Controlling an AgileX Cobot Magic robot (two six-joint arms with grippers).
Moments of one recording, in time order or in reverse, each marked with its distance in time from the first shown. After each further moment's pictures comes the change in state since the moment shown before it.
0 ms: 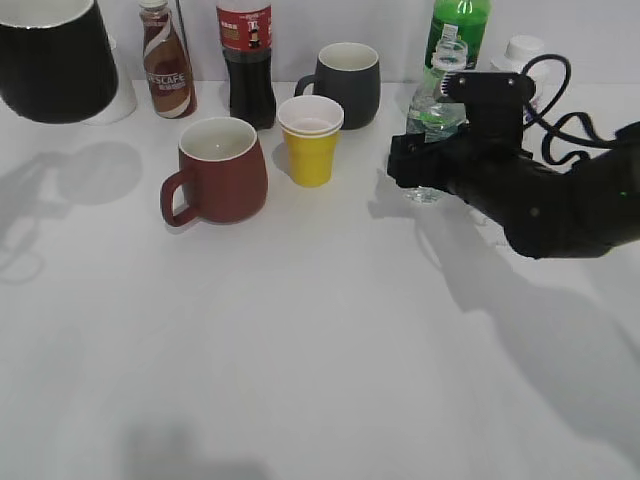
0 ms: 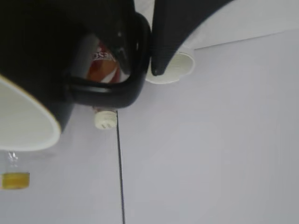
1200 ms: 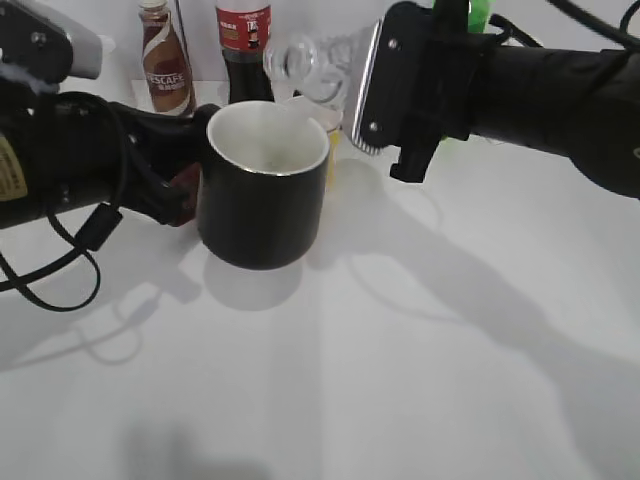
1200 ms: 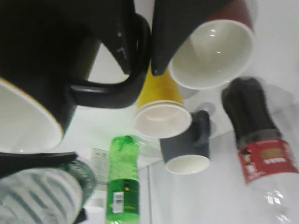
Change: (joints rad) left arm -0.478 0.001 0.000 0.242 0.247 -0.233; right arm 0.100 -0.347 -0.041 -0.625 0.312 -0.767
